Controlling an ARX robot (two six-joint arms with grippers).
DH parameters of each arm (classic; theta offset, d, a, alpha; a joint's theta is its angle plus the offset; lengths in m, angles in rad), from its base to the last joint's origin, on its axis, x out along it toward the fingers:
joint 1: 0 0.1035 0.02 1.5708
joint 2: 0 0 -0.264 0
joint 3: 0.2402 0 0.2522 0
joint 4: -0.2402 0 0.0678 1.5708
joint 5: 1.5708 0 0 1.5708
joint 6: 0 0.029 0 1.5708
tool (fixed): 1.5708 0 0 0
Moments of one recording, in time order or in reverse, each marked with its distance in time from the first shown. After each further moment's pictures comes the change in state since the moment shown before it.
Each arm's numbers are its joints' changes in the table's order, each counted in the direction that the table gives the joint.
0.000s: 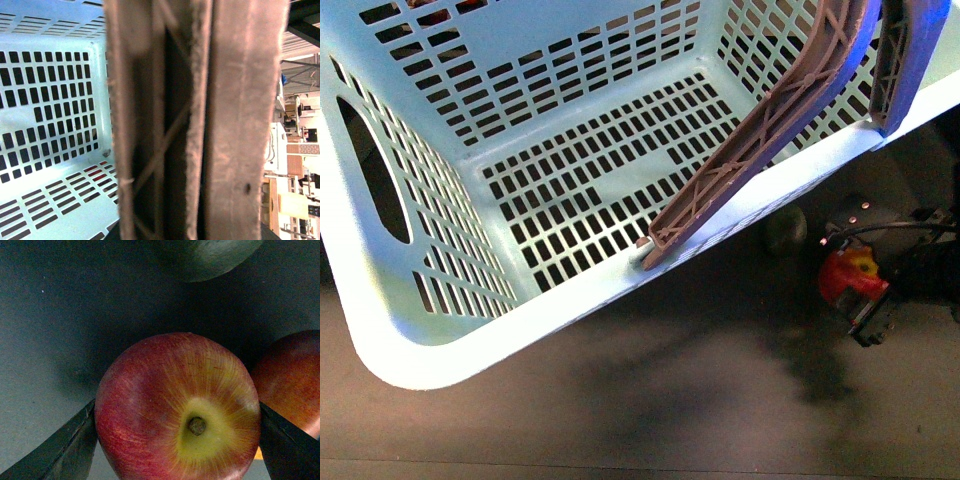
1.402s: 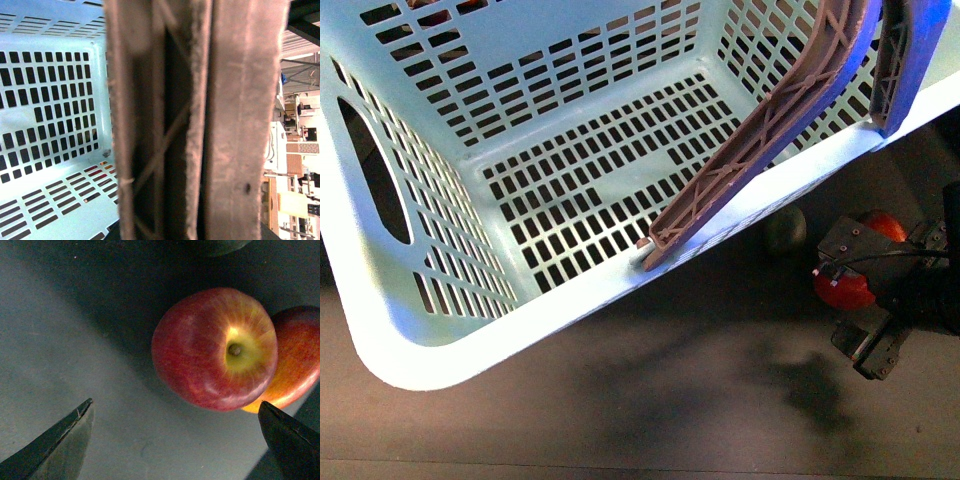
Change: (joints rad) left arm 0.000 0.000 0.000 0.000 0.000 0.000; right arm 0.071 -0.007 -0.089 0.045 0.134 -0.055
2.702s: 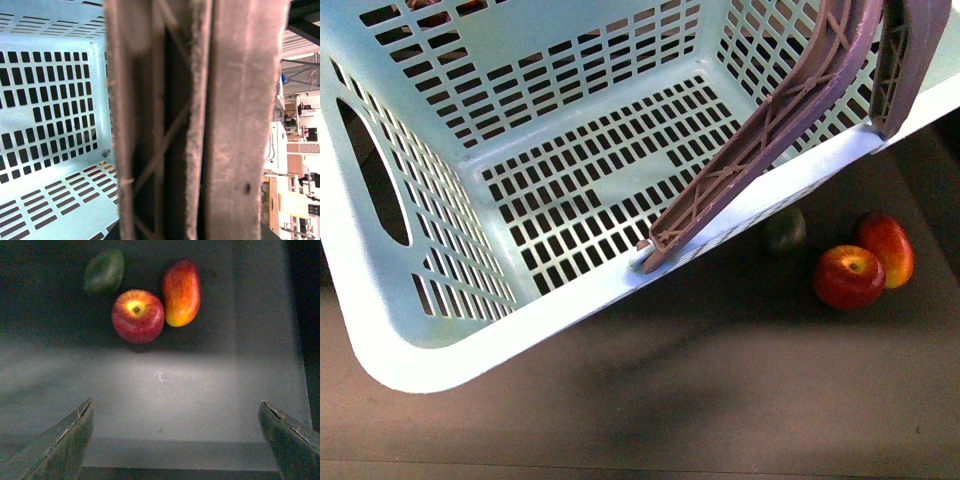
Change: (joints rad) left arm 0.000 0.000 0.000 0.000 -0.001 0.000; right arm -0.132 0.798 -0.531 -0.104 -0.045 0.699
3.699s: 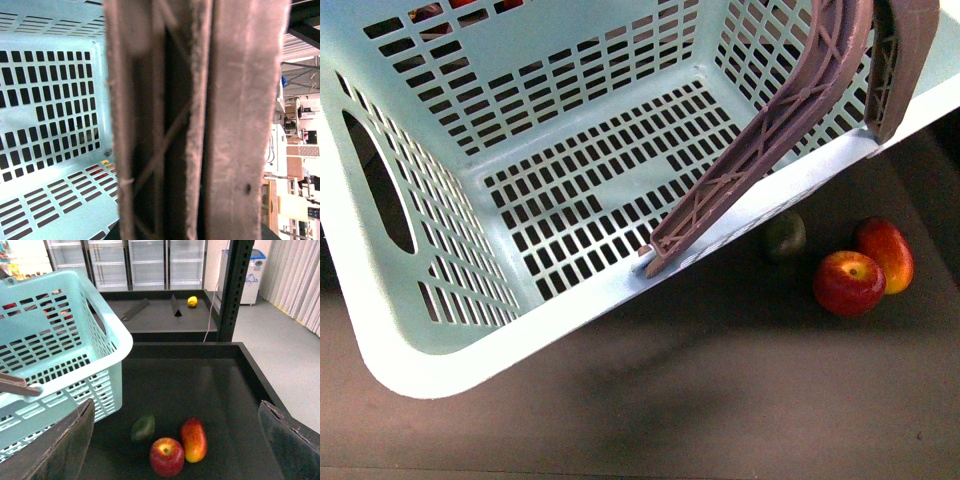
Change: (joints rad) left arm 0.002 -0.003 -0.002 0.001 -0.003 -0.004; right arm 0.084 1.564 -0.280 -0.523 -0.010 0.190
